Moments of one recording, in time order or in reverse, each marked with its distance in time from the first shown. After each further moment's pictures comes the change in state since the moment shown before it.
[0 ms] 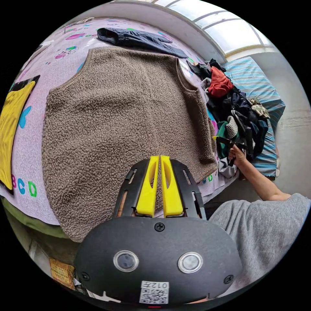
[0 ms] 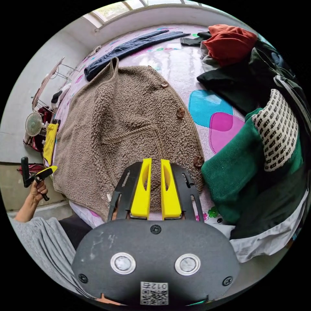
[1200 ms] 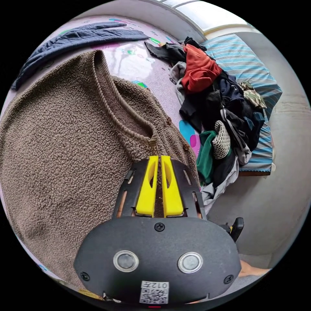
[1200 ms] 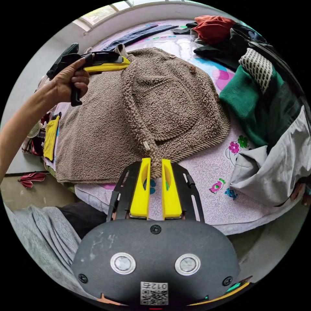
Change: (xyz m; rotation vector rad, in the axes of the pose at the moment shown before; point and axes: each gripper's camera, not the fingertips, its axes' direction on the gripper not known) left arm 0.113 -0.280 0.198 -0.121 0.116 0.188; right arm -0.463 0.162 -0.436 0.001 -0.037 0.210
